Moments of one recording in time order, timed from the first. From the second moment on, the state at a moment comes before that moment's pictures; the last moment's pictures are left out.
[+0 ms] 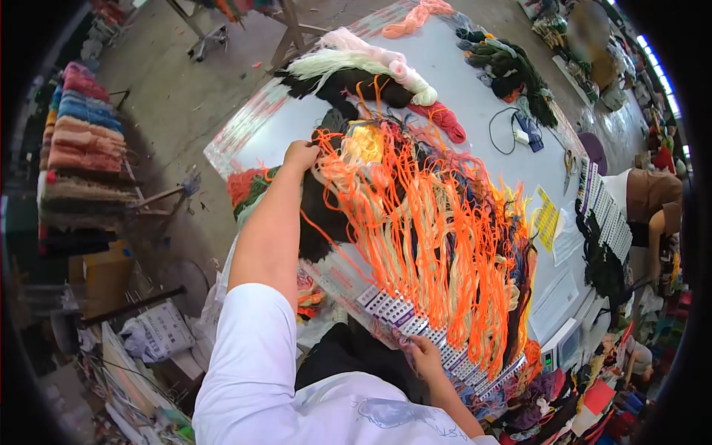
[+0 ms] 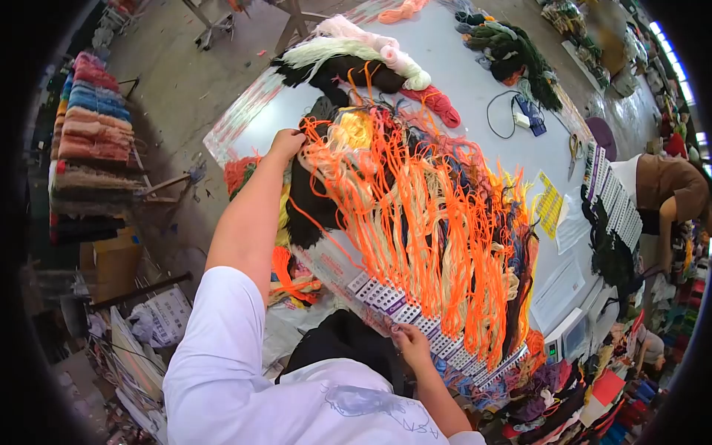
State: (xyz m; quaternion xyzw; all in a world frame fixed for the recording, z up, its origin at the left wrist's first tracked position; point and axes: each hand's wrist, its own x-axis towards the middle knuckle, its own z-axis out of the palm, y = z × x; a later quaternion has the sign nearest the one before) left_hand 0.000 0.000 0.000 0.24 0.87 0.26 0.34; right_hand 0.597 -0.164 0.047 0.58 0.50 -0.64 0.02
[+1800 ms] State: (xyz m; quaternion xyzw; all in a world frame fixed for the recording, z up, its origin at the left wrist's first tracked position) left_hand 0.486 -0.290 0.363 0.64 0.41 0.49 0.43; right_hand 0.651 -0.318 0.379 0.48 0.76 -0.06 -0.42
